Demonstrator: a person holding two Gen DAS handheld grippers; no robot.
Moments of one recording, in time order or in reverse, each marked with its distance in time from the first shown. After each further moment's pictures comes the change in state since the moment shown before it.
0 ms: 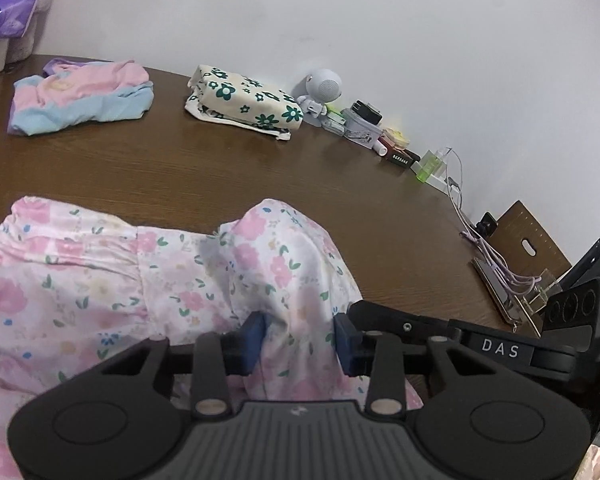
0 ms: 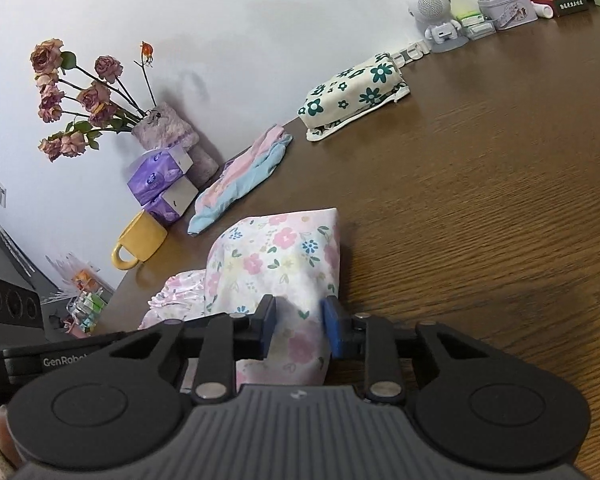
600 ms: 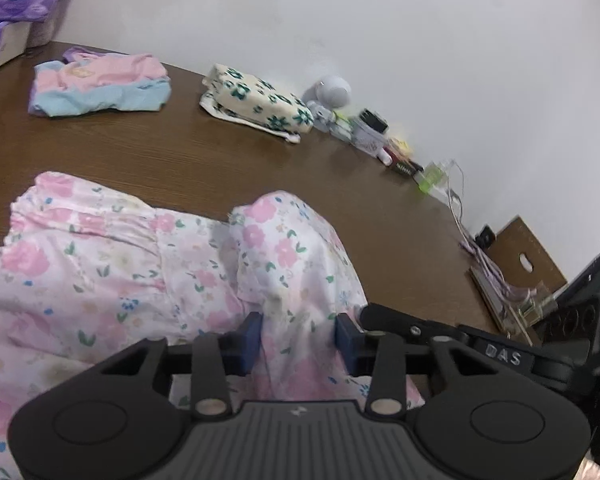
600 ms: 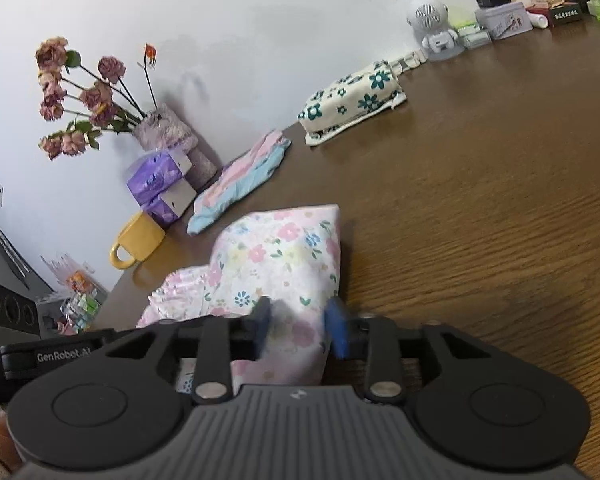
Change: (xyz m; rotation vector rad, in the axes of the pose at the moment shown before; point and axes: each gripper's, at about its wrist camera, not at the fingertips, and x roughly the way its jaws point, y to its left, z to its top) left arm -0.013 0.008 -0.009 -0.065 -0.036 0.005; right arm -0.010 0.007 -0.006 -0.019 -0.038 -0.023
